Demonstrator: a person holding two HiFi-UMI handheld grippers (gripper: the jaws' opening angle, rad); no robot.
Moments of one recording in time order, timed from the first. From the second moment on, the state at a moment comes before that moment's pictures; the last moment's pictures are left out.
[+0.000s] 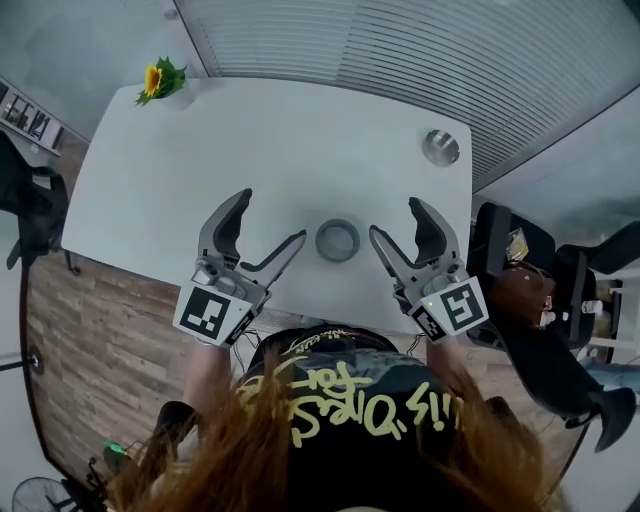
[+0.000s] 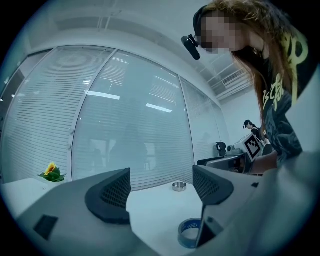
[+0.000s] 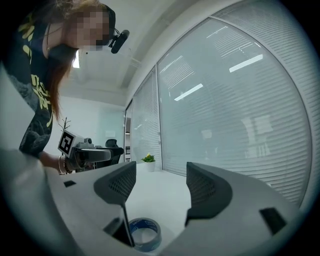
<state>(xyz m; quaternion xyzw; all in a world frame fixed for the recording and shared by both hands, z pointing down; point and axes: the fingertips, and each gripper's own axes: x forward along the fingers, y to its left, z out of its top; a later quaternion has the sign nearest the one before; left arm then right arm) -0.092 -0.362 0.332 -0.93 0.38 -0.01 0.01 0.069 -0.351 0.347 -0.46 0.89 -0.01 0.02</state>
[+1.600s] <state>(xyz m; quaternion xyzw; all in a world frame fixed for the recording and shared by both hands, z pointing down) -0.007 -0.342 0.567 -0.92 0.14 -0.35 -0.01 0.021 -0.338 0.574 -0.14 0.93 -0.01 -0.35</state>
